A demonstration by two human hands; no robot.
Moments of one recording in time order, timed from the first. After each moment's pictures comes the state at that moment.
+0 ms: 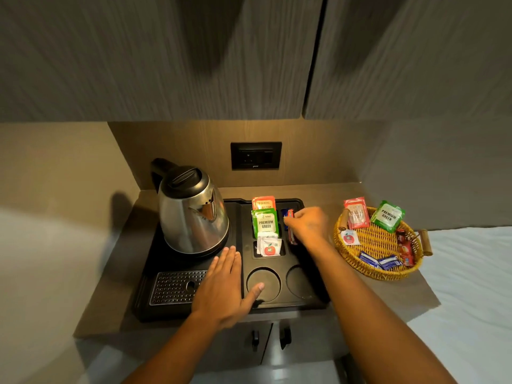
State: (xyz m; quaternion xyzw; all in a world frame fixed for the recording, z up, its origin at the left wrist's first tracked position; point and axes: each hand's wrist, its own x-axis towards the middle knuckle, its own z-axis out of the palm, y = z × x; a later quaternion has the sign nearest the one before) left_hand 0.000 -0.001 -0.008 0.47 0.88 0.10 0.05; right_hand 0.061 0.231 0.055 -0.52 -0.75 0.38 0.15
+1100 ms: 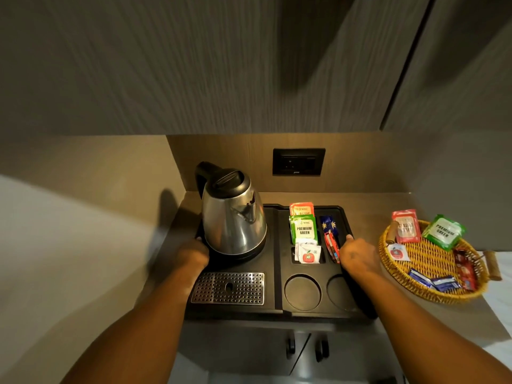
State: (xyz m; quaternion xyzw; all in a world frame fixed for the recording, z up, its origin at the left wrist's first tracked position) left_hand -0.157 -0.038 0.018 0.05 0.97 0.15 0.18; right_hand 0.085 0.236 0.007 -0.61 -0.75 0.23 0.07
